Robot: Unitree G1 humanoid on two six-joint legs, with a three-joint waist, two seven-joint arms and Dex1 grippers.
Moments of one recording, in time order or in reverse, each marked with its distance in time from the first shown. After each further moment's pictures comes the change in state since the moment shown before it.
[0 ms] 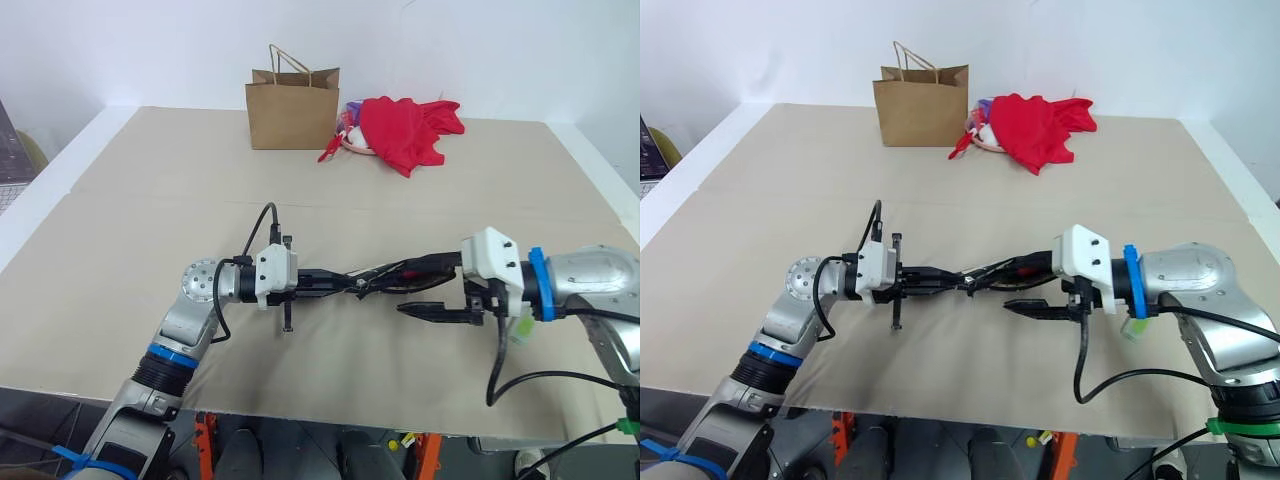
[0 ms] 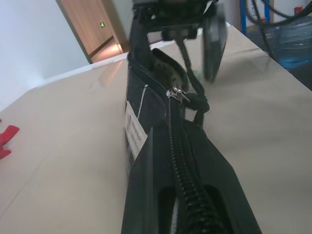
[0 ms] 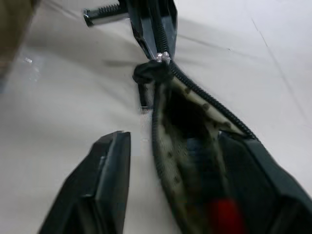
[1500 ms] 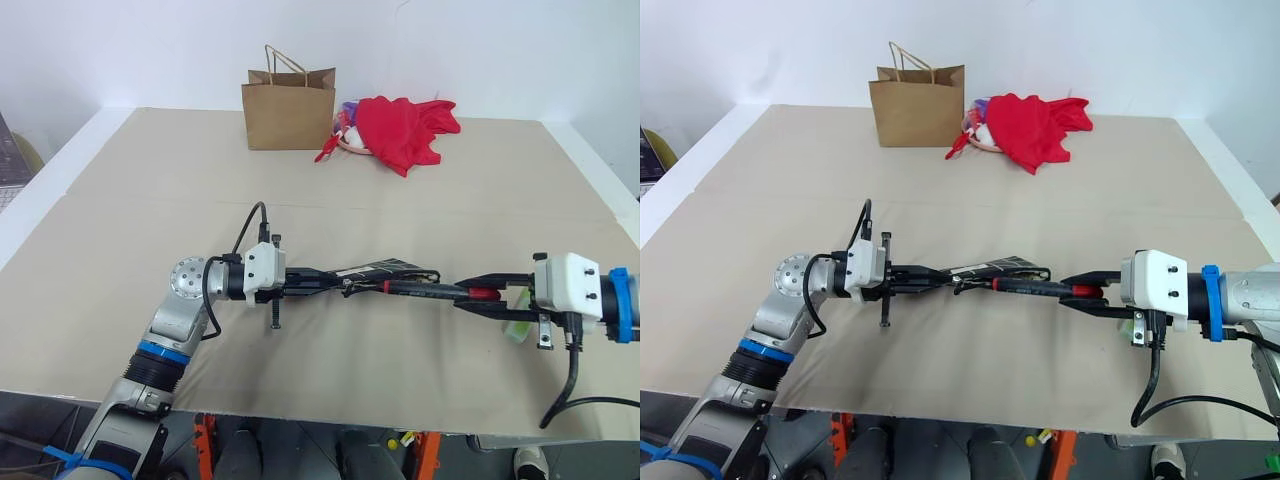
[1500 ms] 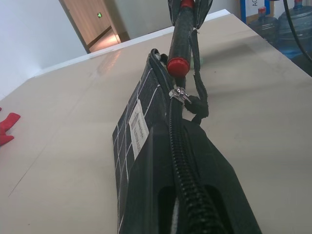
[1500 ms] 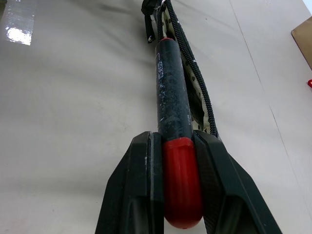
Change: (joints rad) left arm -0.009 0.030 0.032 0.048 0.001 -0.028 -0.047; right arm 0.169 -0.089 -0.153 0.111 -0.107 -0.370 0.090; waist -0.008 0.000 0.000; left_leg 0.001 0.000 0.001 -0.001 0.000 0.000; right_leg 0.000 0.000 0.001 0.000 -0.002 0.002
